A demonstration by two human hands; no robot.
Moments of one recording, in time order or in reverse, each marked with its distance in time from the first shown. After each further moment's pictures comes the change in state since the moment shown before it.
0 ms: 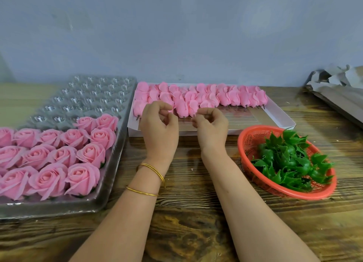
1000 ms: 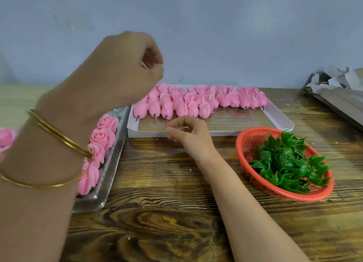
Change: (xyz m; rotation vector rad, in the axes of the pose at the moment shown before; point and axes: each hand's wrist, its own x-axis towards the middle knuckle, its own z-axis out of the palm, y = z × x) left_hand 0.085 0.109 -0.090 0.491 -0.513 0.295; right_hand -0.024 -0.013 -0.004 -0.126 -0.520 -0.004
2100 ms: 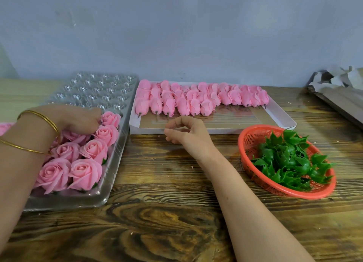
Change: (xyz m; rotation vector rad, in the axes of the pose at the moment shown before) left_hand -0.013 -0.167 0.038 0.348 -0.848 -0.441; right_hand -0.003 0.001 0.001 -0.092 -0.105 0.031
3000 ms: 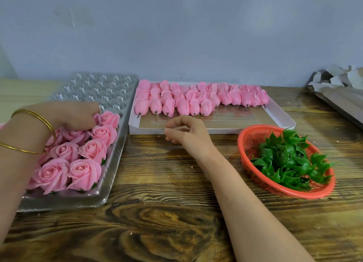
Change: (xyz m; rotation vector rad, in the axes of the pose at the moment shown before) left_hand -0.010 0.003 -0.013 0.152 0.076 -0.039; right_hand 0.002 0.002 0.001 0.012 0.026 -0.010
